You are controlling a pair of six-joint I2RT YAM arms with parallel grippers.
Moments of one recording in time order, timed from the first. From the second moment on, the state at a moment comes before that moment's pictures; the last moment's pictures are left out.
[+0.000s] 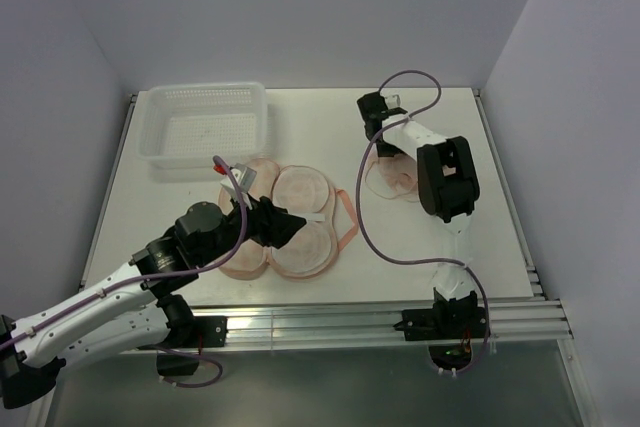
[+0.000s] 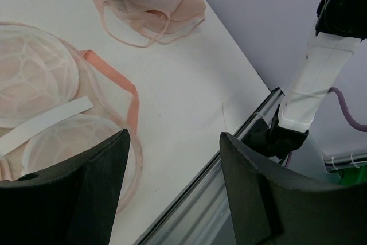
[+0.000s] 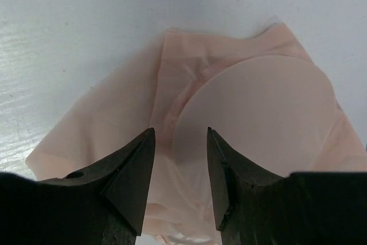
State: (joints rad) left arm -0.96 0.74 0.66 -0.09 -0.07 -0.61; right arm 0.30 2.19 1.67 -0.64 0.63 0.21
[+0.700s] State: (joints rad) left arm -0.96 0.68 0.66 -0.09 -0.08 -0.61; right arm 0.25 2.30 1.87 -0.88 0.55 0.23
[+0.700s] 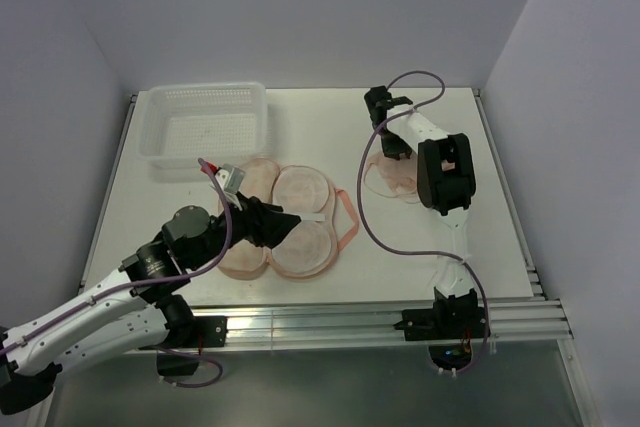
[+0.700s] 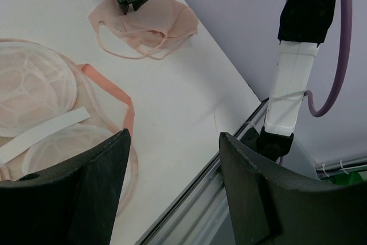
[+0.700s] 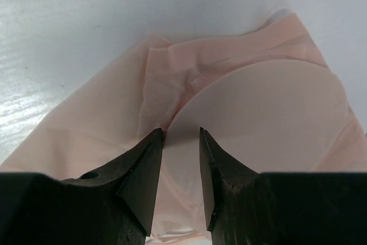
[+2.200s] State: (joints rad) left arm -1.06 1.19 0.83 0.24 -0.02 -0.51; right arm 0.39 0.64 0.82 -0.19 0.57 0.73
